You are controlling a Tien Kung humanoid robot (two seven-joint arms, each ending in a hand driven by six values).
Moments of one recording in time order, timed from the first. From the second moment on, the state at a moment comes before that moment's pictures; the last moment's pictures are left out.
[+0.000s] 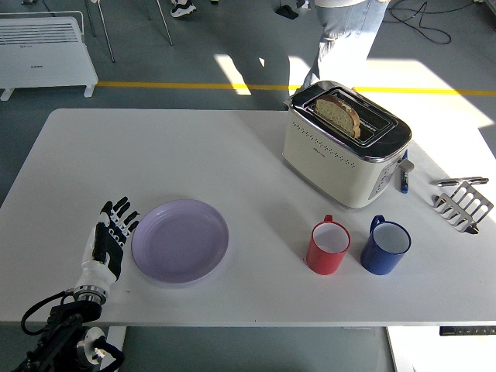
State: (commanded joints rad) left arm -0.10 0.00 -1.28 -1.00 0.84 0.08 -0.37; right arm 0.12 -0.15 1.73 1.24 -0.55 -0.11 0.19
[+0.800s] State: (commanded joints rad) left arm -0.14 0.01 -1.12 -1.02 0.67 0.02 -0.34; right arm 0.13 -0.15 1.72 1.24 -0.55 -0.11 0.19
